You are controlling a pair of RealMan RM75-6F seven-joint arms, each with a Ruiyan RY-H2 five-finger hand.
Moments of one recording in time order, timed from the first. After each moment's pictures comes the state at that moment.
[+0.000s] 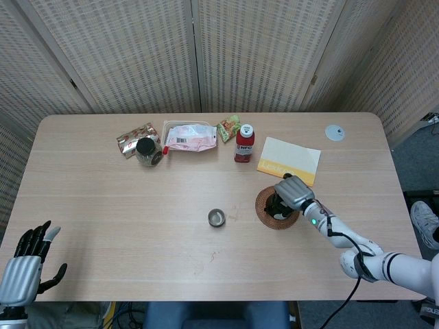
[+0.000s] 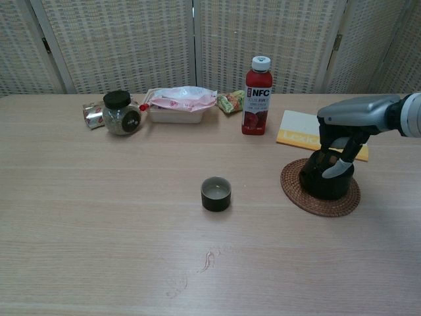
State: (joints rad) left arm 0.02 -1.22 0.03 -1.60 1.59 1.57 0.08; right arm 0.87 -1.34 0.02 -1.37 -1.14 0.63 -0.16
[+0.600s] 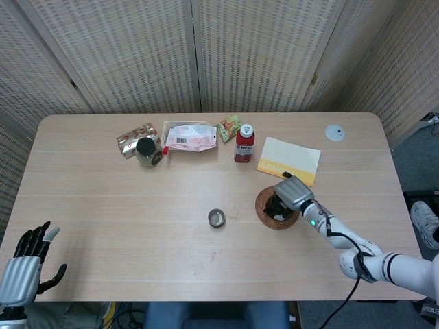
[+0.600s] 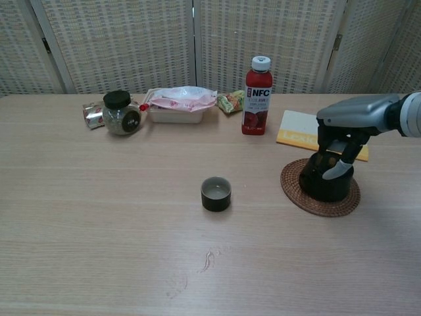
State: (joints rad) left arm 0.02 -1.22 0.03 -1.59 1.59 1.57 0.06; right arm 0.88 -1.33 0.01 -1.41 -1.09 0.63 -0.26
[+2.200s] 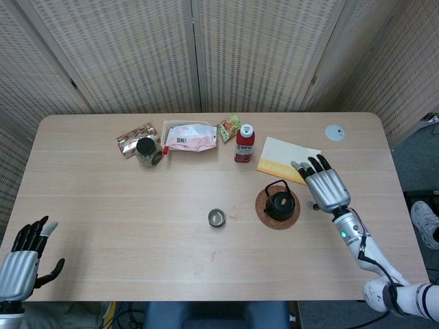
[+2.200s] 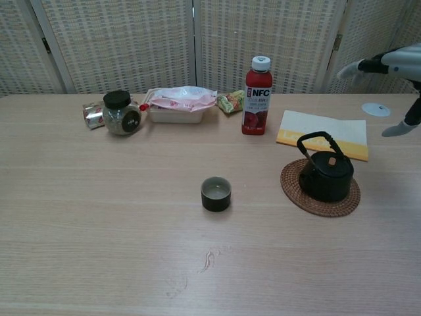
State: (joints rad) left arm -0.01 -1.22 0.01 -1.56 1.58 1.55 0.01; right arm 0.67 -1.19 0.00 -1.65 -1.12 1.12 -0.41
